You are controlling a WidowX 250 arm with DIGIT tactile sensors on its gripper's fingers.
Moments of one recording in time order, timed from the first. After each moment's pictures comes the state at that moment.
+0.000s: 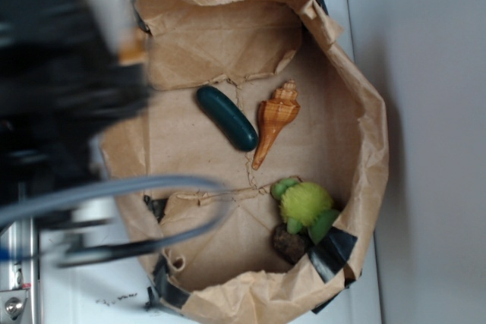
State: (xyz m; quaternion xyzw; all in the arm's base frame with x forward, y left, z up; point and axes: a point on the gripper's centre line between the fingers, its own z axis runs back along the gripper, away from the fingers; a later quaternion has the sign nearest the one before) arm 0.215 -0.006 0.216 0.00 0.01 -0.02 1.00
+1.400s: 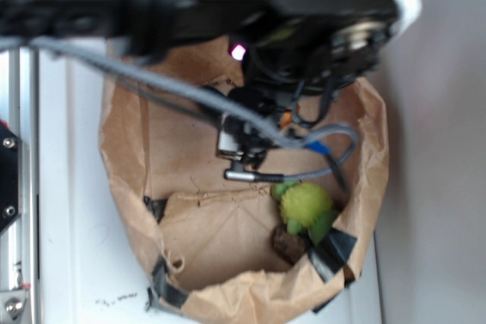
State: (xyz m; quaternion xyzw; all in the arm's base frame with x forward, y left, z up) arm 0.274 0.022 0.101 0.02 0.04 -0.13 0.99
